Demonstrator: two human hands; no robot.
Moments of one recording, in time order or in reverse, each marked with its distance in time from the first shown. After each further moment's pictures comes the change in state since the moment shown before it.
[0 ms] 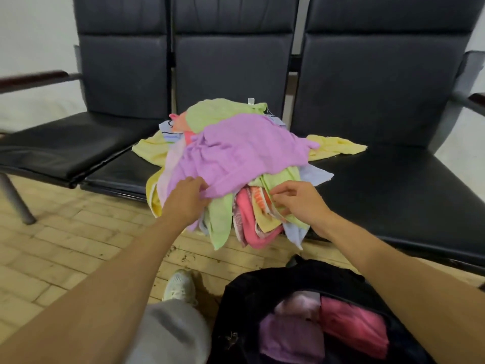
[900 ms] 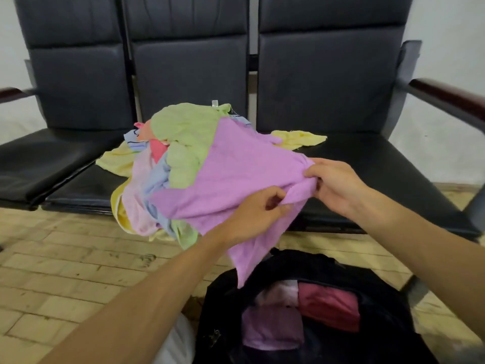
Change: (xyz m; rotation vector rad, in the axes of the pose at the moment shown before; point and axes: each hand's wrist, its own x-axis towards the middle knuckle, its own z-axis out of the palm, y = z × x) left_hand -0.054 0.184 0.037 -0.709 -0.353 0.417; right_hand -0.040 -0.006 -0.112 0.621 0.250 0.251
